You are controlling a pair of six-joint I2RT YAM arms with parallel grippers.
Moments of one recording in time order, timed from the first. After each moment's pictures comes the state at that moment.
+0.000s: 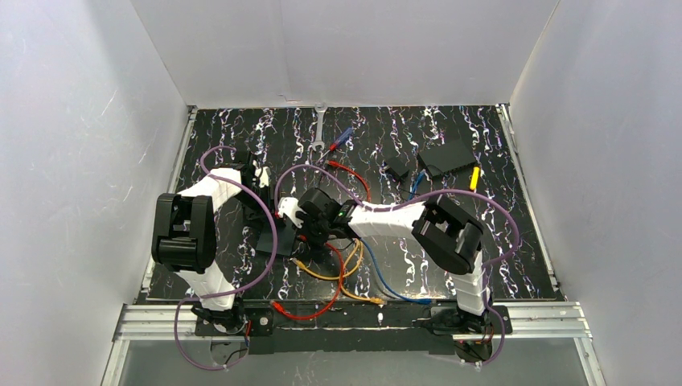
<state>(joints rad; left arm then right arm) -0.10 1.69 1.03 -0.77 0.29 -0.21 1.10 1.99 1.31 -0.20 -0.12 -0.21</state>
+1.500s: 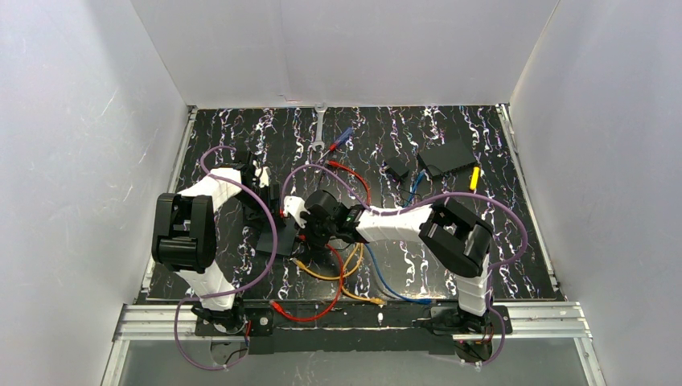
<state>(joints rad) -0.10 1.70 1.04 -0.77 0.29 -0.21 1.10 1.93 1.20 -0.03 -0.14 -0.16</state>
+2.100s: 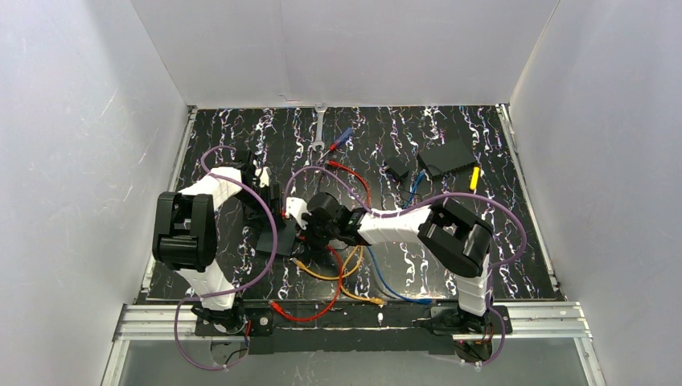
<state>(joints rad) -0.10 1.71 1.05 -0.78 0.30 -0.21 1.10 1.92 1.16 0.04 -0.14 -0.16</state>
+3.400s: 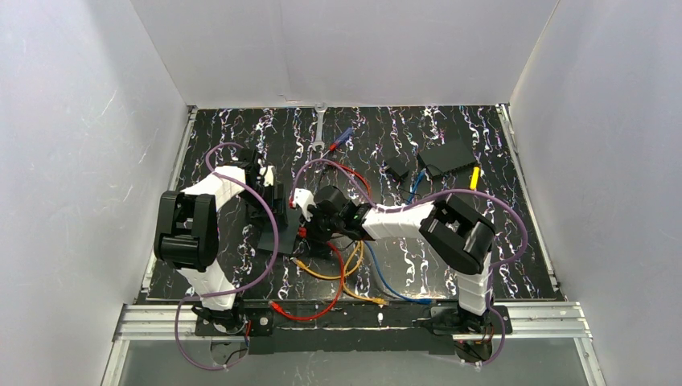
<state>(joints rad) -0.13 1.71 1.06 -0.79 0.28 -0.18 1.05 1.92 1.13 0.11 -0.21 -0.08</state>
